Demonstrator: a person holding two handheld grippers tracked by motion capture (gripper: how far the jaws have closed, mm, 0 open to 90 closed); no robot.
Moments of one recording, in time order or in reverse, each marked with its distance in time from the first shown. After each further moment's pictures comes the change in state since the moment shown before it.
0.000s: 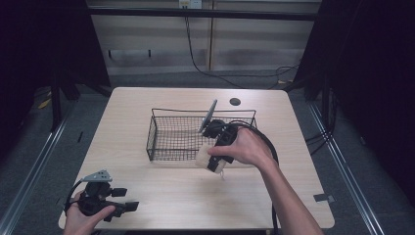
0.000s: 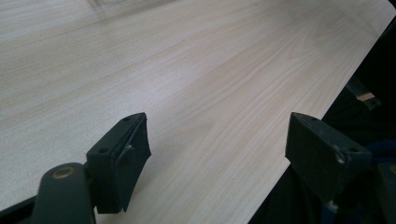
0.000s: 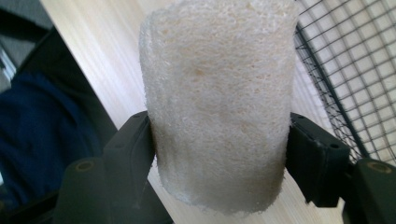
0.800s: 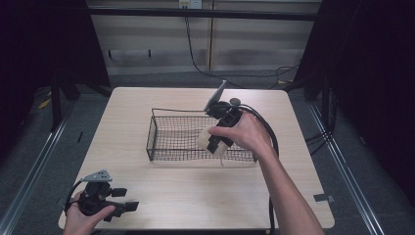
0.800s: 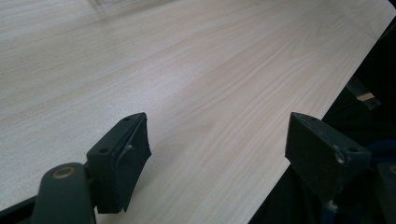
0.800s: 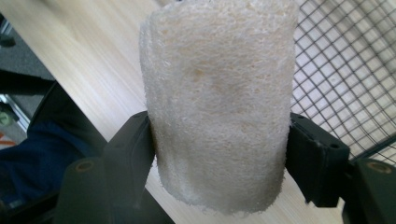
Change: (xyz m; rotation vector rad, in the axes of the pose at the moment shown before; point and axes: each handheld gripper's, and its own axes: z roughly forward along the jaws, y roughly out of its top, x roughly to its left) left arm 0.000 0.000 0.000 -0.002 0.000 -0.003; right arm -0.022 0.011 -0.032 -0.078 -0.015 0.190
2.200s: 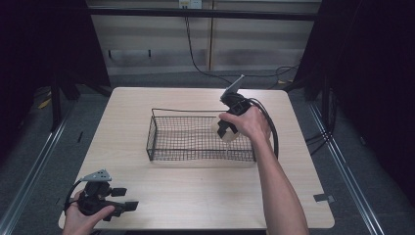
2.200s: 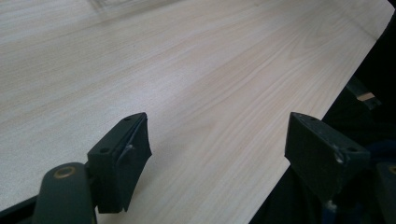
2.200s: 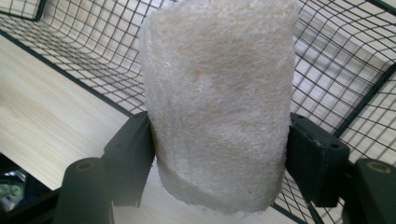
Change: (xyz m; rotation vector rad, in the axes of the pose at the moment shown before) left arm 0.001 0.001 -0.002 0.005 -0.006 0.005; right arm -0.074 0.009 0.020 -0.048 -0.052 0.297
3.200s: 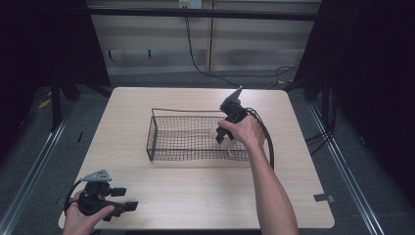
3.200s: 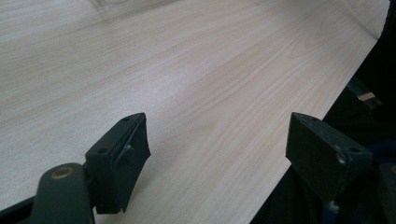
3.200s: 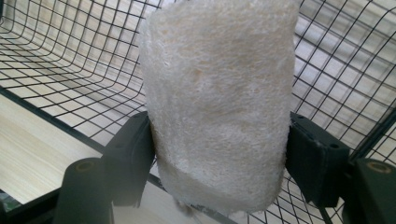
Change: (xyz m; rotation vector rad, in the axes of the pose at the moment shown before) left arm 0.000 -0.001 0.001 -0.006 0.004 -0.005; right arm -0.013 0.001 0.044 0.032 0.017 0.075
